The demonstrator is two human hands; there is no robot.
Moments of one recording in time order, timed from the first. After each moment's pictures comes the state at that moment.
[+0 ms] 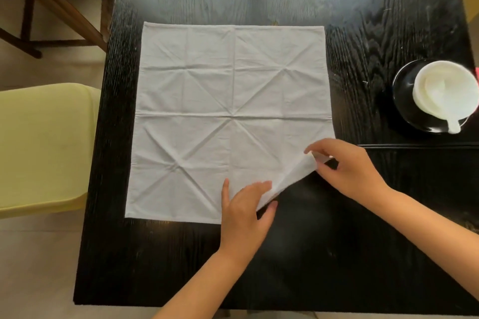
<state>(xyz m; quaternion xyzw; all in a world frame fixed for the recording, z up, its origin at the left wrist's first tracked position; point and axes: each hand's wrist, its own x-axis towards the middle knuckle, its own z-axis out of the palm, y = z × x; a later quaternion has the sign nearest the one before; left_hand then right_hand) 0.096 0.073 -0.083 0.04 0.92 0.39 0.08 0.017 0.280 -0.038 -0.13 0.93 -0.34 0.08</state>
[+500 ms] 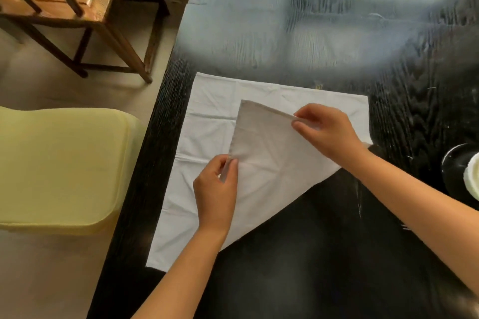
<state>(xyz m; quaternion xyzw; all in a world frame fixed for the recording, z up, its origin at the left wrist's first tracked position) -0.046 -0.005 -0.046 -0.19 0.83 0.51 -0.07 -0.155 0.182 -0.025 -0.10 0.91 -0.40 0.07</state>
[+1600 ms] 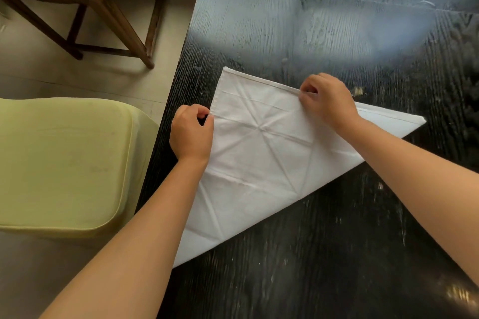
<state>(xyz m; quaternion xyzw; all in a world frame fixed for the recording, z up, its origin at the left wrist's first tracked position) -0.174 -0.109 -0.114 -0.25 0.91 0.33 -0.07 -0.264 0.139 -0.106 -0.13 0.97 -0.22 0.03</state>
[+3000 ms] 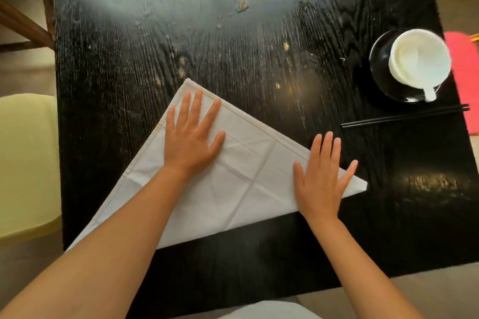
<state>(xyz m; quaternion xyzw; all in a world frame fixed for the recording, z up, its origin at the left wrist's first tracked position) -0.047 0.007 -0.133 0.19 0.97 0.10 0.08 0.085 0.228 -0.104 0.23 0.97 -0.03 0.09</state>
